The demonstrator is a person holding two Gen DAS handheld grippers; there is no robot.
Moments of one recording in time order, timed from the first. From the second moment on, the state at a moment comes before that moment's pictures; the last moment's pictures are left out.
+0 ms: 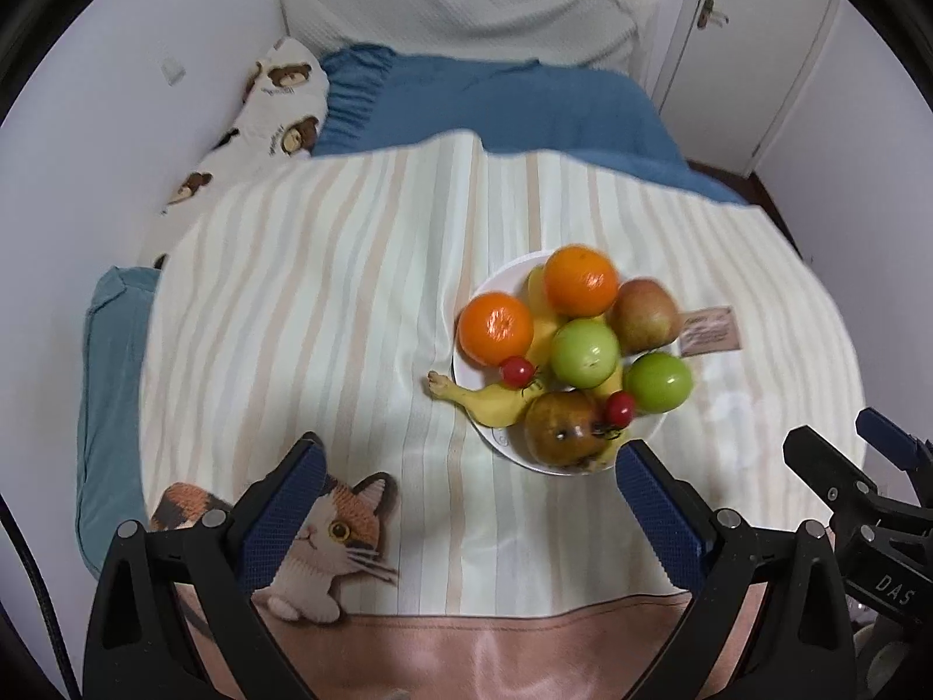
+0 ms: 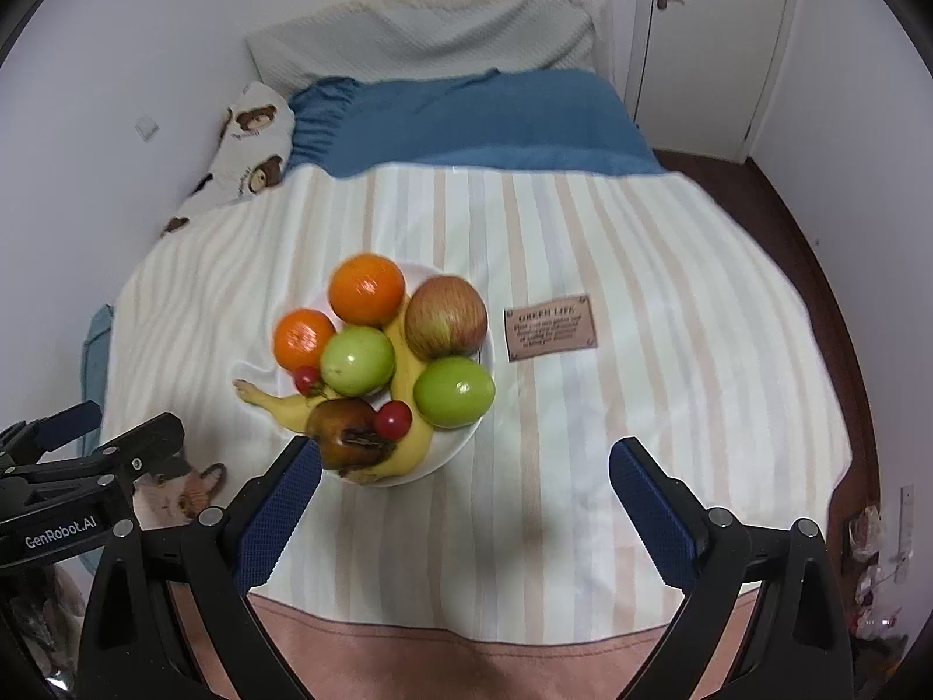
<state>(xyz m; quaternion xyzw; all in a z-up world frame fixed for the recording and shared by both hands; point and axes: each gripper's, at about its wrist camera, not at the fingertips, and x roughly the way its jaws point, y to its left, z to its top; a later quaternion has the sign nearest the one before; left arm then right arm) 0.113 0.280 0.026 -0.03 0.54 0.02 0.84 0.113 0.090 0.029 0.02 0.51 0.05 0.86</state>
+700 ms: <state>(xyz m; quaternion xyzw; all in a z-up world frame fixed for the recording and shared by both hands) -0.016 0.268 0.168 -0.03 0.43 0.05 0.90 -0.022 0.076 0.186 0.02 0.41 0.11 0.90</state>
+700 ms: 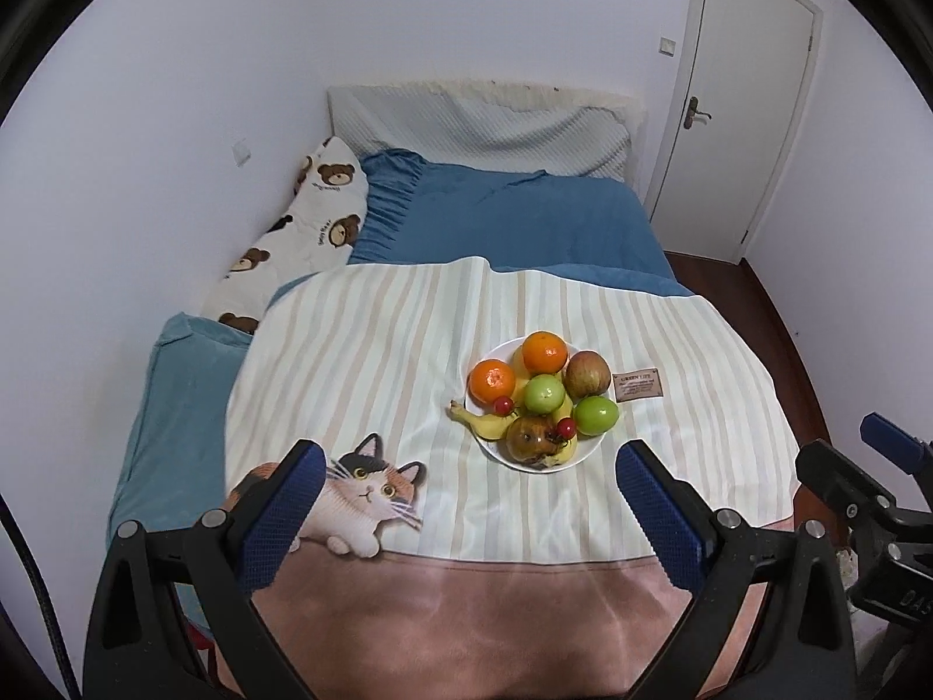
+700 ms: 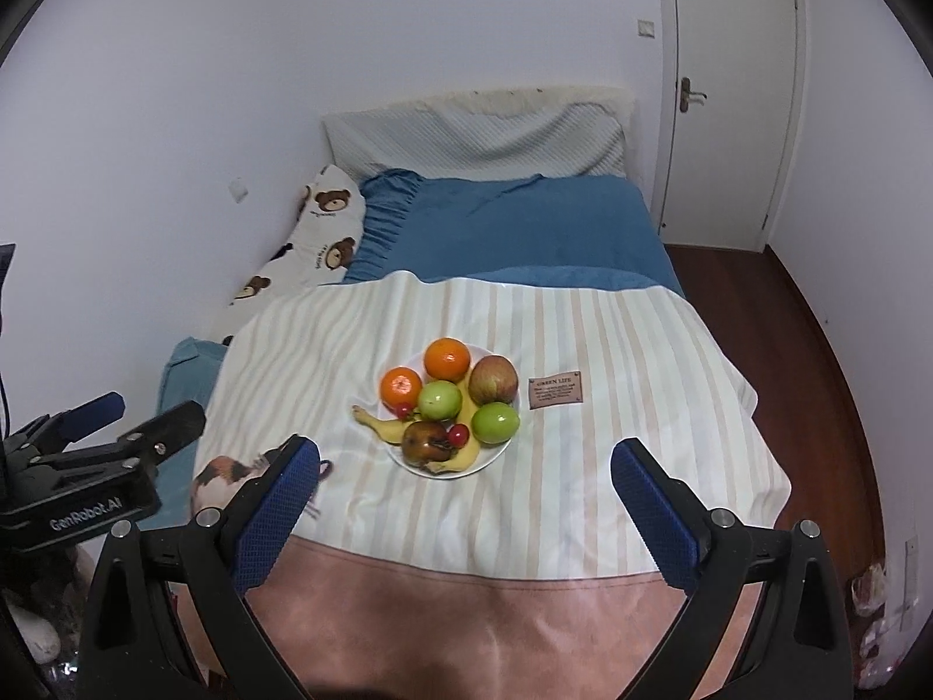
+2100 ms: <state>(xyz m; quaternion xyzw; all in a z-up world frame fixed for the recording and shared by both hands) 0.010 0.262 0.113 -0.02 0.44 0.09 0.89 0.016 0.077 0.137 0.00 0.41 0.07 0.91</state>
